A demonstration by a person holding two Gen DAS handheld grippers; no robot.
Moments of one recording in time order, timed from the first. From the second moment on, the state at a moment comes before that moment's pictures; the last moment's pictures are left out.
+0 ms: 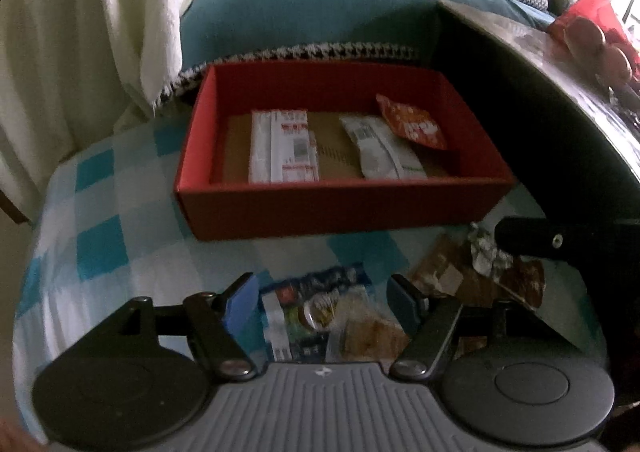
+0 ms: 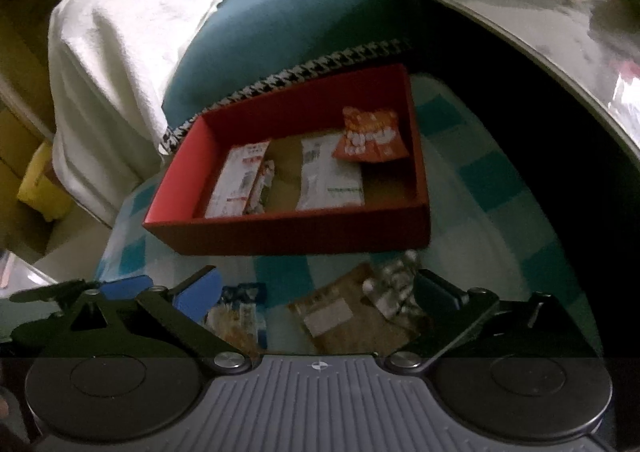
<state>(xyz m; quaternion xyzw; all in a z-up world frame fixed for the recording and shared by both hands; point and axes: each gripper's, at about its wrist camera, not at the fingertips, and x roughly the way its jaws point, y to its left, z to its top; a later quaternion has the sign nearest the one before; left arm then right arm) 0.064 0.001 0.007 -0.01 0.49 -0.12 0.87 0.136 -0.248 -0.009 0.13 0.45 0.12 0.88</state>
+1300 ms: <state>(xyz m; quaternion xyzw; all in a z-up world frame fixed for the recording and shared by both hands) -0.018 -0.065 -0.013 0.25 0.50 -0.34 0.76 0.122 -0.280 -0.003 0.24 0.46 0.17 0.84</state>
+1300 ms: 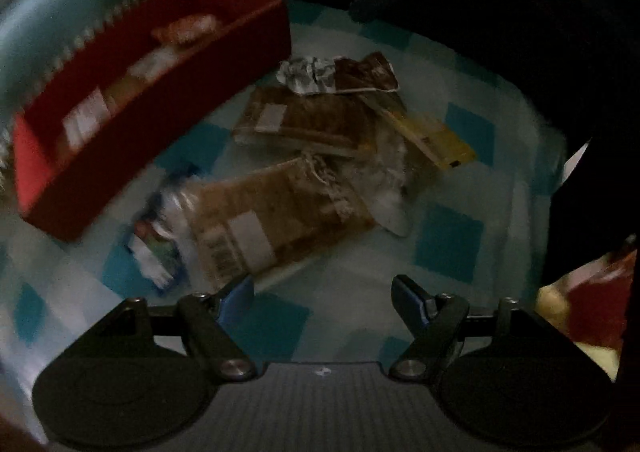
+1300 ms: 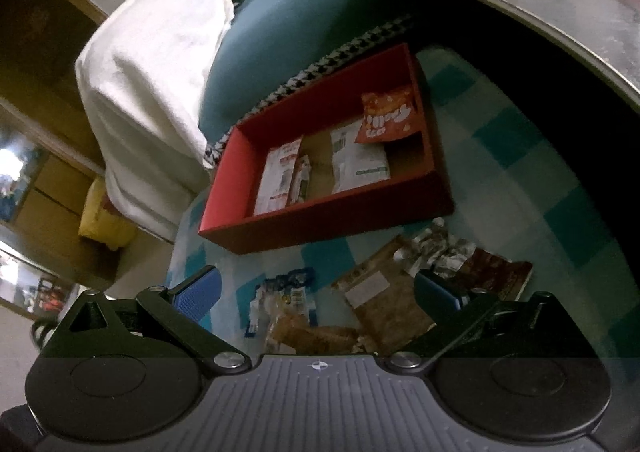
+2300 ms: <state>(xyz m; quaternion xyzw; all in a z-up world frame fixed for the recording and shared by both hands) 0.001 -0.094 -0.063 0.29 0.51 -0.33 0.74 0.122 -0.270 -0.015 0.19 0.49 0.17 0.83</state>
